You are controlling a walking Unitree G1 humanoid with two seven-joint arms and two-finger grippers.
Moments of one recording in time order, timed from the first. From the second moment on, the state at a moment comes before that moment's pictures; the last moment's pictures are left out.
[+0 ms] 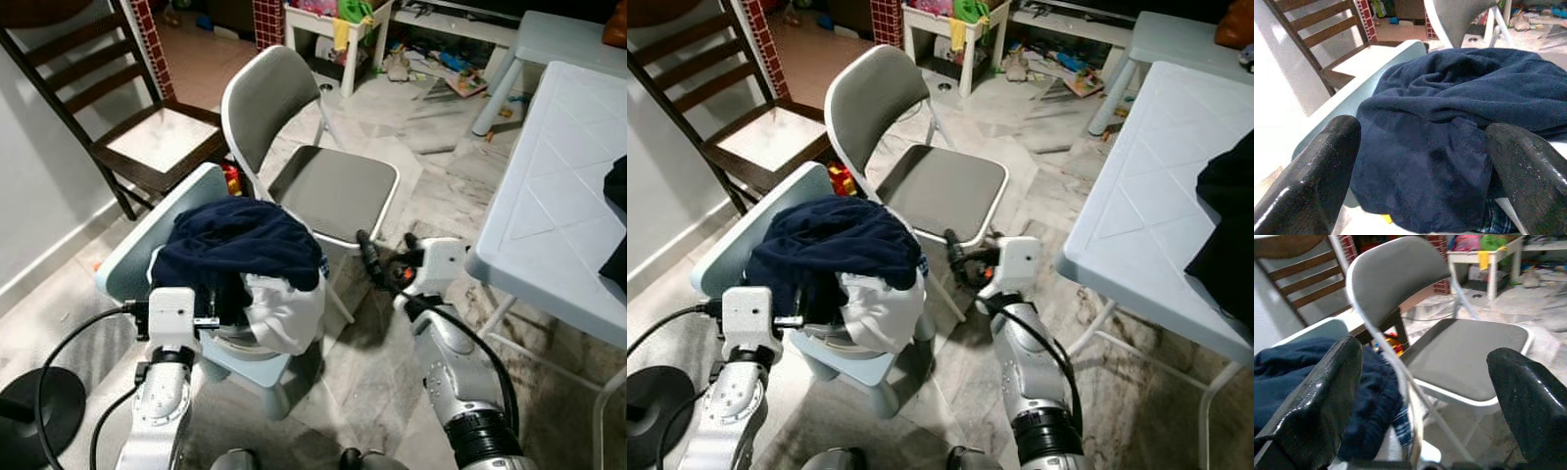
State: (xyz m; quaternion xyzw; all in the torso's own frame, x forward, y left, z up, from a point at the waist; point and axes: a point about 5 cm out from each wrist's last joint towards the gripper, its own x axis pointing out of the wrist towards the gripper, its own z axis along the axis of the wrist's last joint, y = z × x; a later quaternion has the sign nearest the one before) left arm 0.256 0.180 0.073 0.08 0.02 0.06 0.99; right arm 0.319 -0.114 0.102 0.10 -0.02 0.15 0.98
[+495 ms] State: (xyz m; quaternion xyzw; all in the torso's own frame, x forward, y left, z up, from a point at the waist) left arm 0.287 0.193 0.059 0.10 0.06 0.04 0.99; right arm 0.315 -0.106 0.108 0.07 -0.03 0.17 0.98
